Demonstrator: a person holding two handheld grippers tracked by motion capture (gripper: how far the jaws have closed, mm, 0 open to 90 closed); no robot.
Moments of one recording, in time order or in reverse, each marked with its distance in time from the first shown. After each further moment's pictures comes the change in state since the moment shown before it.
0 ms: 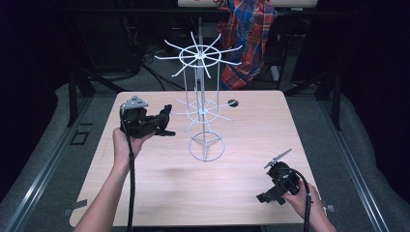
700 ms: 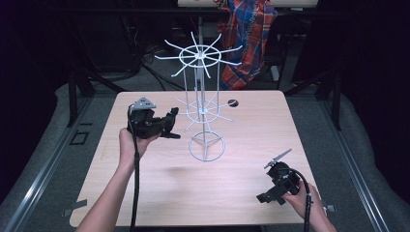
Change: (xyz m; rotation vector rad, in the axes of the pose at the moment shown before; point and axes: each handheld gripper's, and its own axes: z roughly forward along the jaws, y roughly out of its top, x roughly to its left) left arm -0.007 0.000 0.014 0.039 -0.031 0.016; right arm 0.000 0.000 0.000 0.002 0.001 -0.001
